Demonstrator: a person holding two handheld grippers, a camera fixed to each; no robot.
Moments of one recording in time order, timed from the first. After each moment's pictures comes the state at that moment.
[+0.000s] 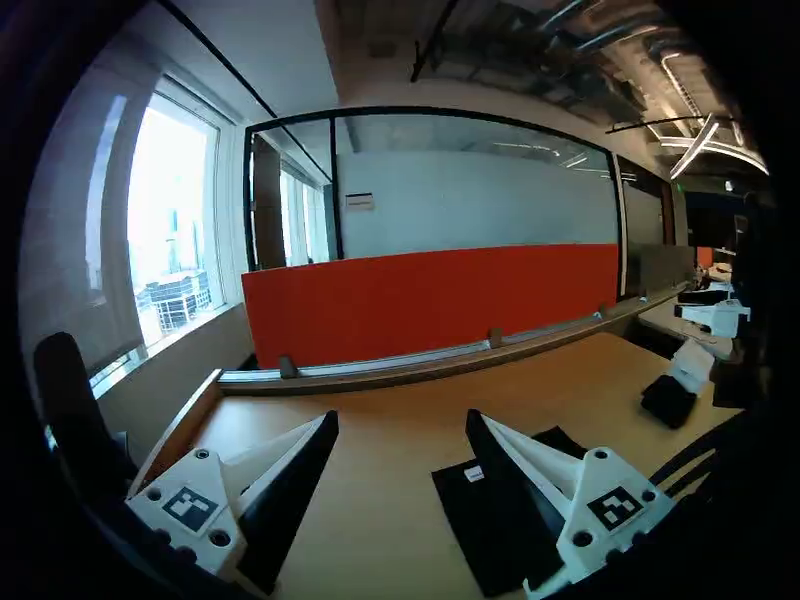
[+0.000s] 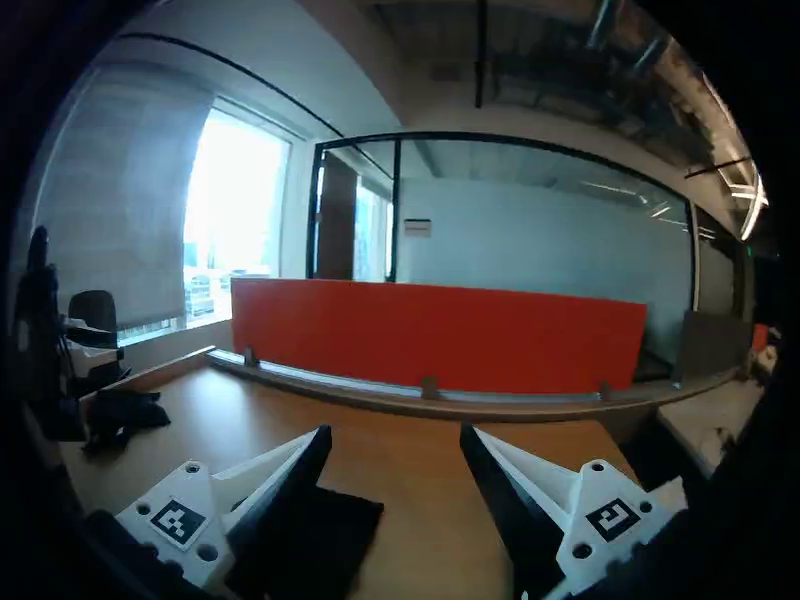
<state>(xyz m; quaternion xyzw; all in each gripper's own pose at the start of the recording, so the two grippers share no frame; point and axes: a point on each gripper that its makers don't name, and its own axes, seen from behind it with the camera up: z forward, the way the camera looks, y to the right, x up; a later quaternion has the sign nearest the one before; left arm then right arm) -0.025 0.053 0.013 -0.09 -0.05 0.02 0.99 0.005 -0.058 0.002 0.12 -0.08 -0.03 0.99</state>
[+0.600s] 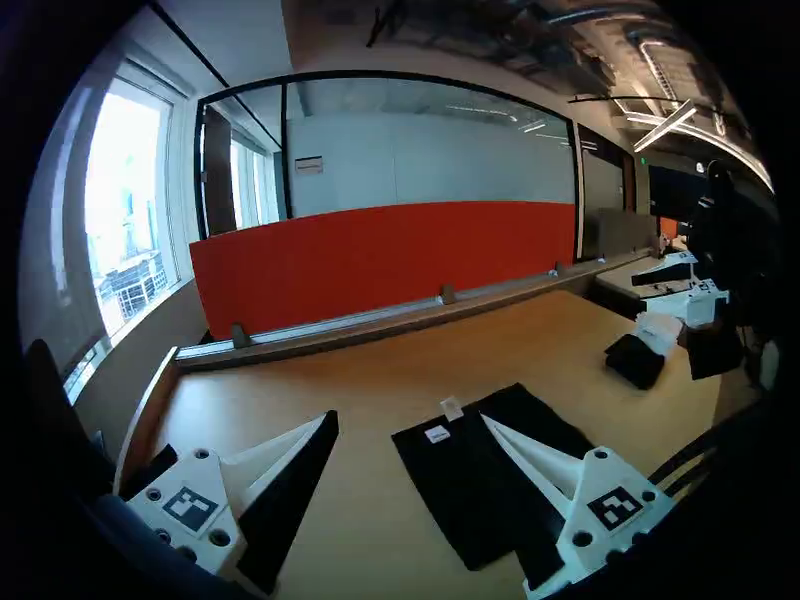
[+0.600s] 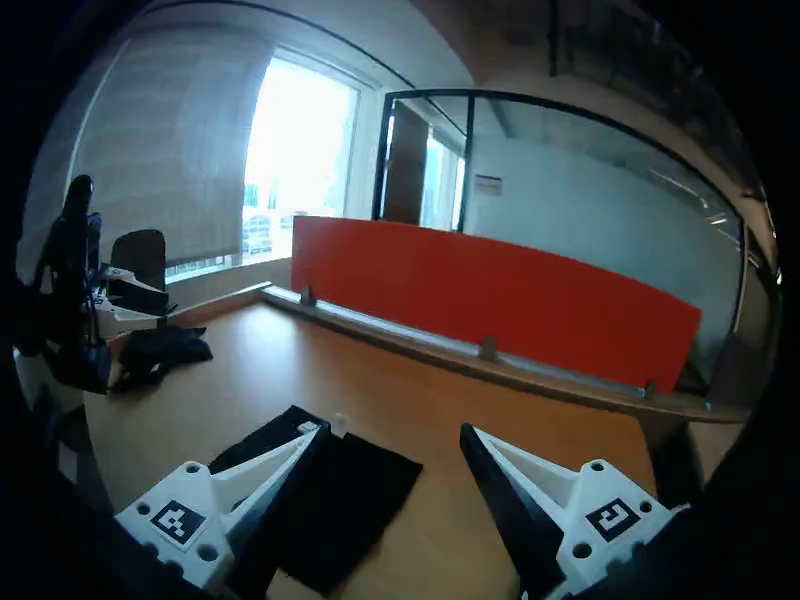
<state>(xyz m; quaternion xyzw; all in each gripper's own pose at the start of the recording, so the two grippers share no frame) -0.066 0.082 0.007 -0.17 -0.12 0.04 0.98 -0.040 -0.097 -0.012 0.22 -0.16 -0.09 0.96</state>
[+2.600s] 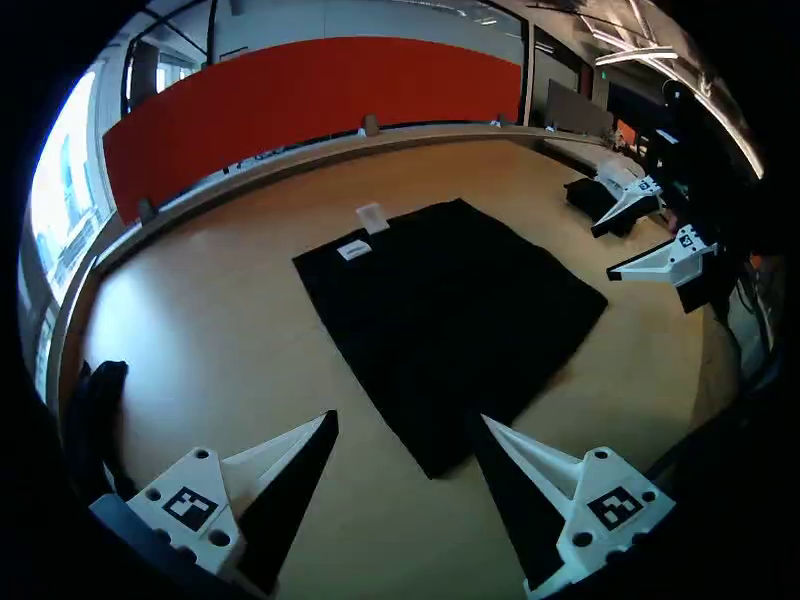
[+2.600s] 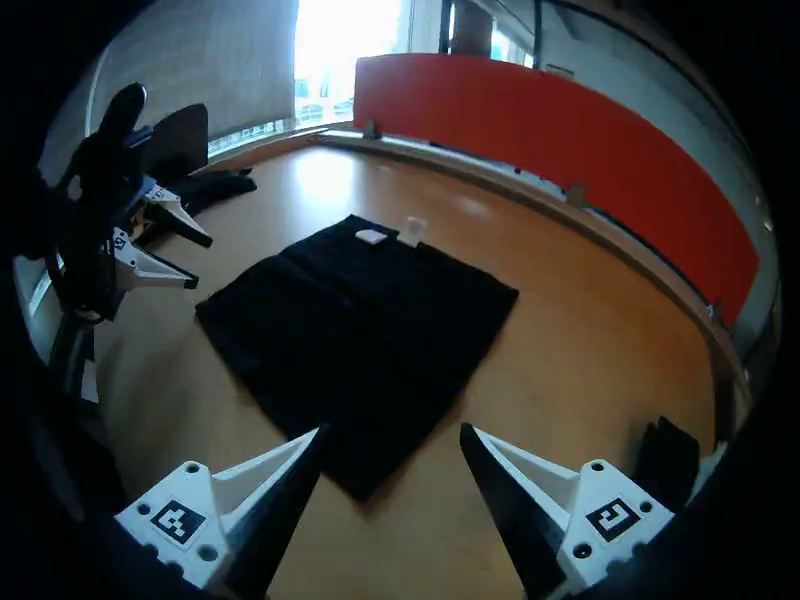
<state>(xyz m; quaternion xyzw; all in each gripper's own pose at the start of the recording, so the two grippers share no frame) -0.293 0.138 -0.029 -0.27 -0.32 0.10 0.90 -0.276 -0.109 -0.081 0.29 -0.37 -0.15 0.87</state>
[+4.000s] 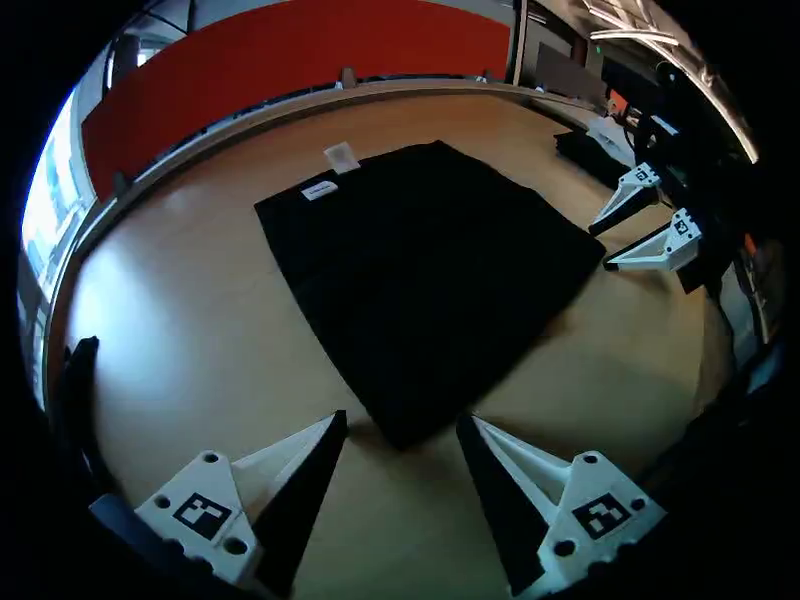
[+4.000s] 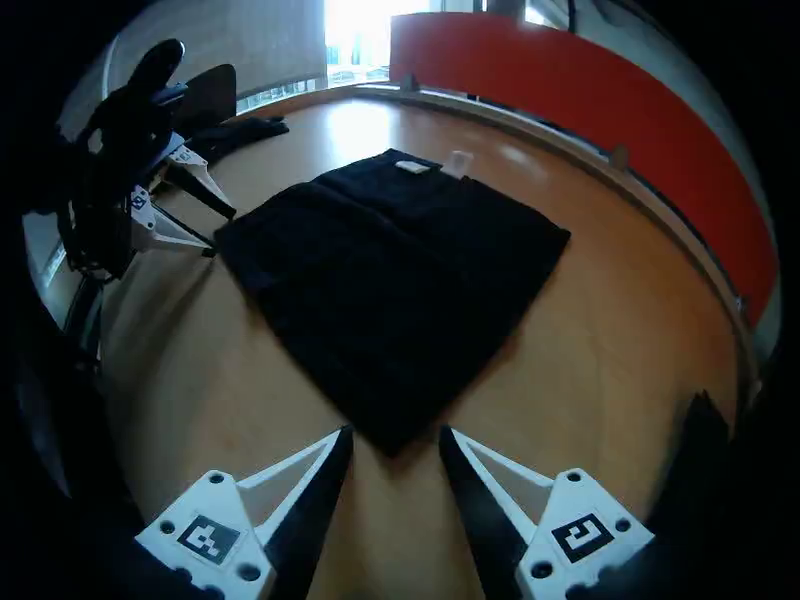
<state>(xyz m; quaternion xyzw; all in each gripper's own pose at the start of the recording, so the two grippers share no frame) -0.343 0.154 -0.051 -0.29 -0.38 0.12 0.87 -0.328 -0.105 -0.112 0.33 -0.42 -0.17 0.83</state>
